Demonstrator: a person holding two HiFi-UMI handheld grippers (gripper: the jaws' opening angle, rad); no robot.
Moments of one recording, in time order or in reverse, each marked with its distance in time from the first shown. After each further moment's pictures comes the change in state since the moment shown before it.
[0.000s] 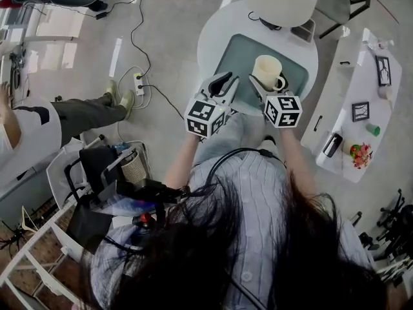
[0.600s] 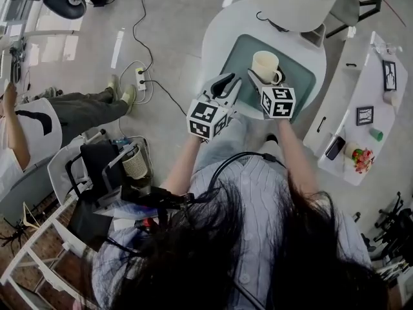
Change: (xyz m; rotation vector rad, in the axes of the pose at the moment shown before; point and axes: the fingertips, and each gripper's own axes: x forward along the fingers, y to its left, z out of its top) left arm 0.010 0.022 -0.014 -0.029 0.035 0.017; right arm 0.061 -0.013 -0.031 -0.019 0.107 -0.034
